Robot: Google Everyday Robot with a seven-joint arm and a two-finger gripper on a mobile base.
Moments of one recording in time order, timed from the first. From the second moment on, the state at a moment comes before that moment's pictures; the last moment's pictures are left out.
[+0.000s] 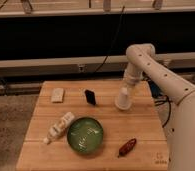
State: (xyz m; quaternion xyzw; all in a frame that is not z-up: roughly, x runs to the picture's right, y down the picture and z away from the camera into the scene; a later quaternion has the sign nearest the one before) arm 0.169 0.019 0.811 -0.36 -0.11 -0.13 0.92
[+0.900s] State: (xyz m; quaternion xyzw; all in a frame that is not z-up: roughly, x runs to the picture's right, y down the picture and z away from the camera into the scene) arm 0.084 -0.057 0.786 -0.31 -0.12 -0.25 0.91
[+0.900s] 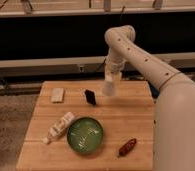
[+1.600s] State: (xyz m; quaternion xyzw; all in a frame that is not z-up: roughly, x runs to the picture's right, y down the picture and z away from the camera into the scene) arm 0.043 -0.066 0.769 -0.31 -0.15 -0.30 0.89
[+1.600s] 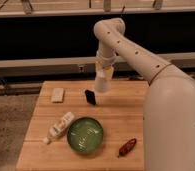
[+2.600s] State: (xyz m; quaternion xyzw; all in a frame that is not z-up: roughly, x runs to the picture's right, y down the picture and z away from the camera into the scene) arm 0.003 -0.047 0.771 -0.32 -0.18 -0.33 0.87
